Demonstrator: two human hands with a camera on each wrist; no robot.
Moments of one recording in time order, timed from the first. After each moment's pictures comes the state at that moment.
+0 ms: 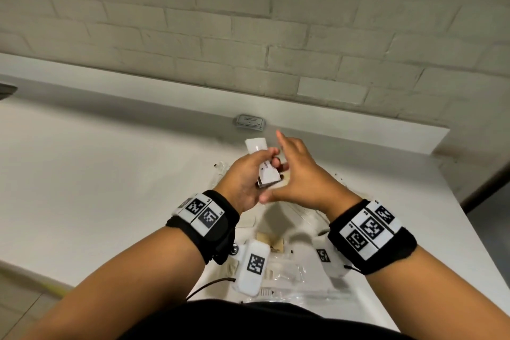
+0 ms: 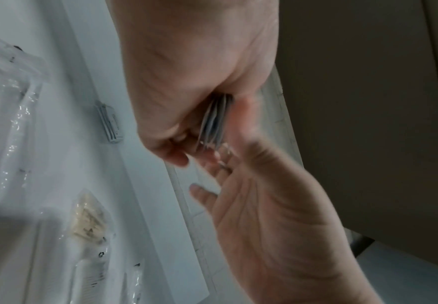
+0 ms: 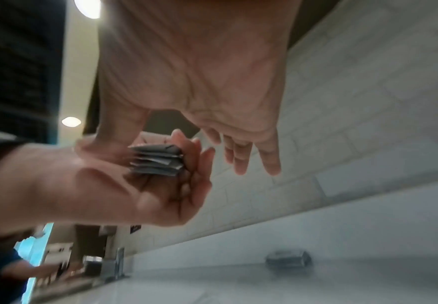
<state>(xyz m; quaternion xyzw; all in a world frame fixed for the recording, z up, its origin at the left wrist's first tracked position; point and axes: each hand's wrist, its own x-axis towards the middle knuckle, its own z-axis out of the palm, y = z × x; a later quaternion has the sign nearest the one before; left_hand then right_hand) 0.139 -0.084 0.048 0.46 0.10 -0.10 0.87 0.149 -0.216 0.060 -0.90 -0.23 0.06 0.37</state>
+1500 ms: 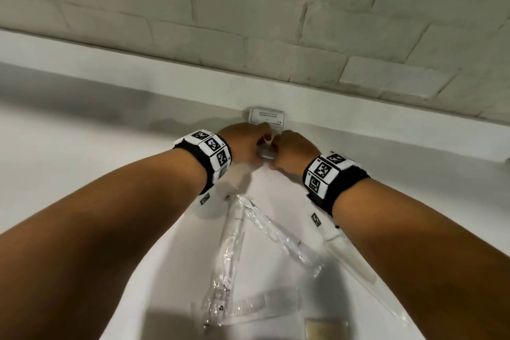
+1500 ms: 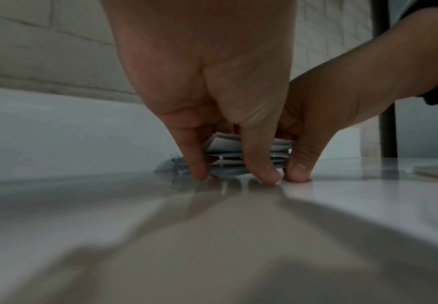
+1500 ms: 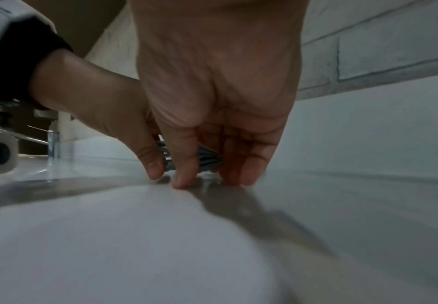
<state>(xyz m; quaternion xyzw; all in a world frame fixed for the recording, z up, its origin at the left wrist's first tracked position) 0.389 0.037 -0.019 0.96 -0.22 -0.11 0.13 0.384 -0.107 -0.022 -0.98 -0.15 0.12 0.08</state>
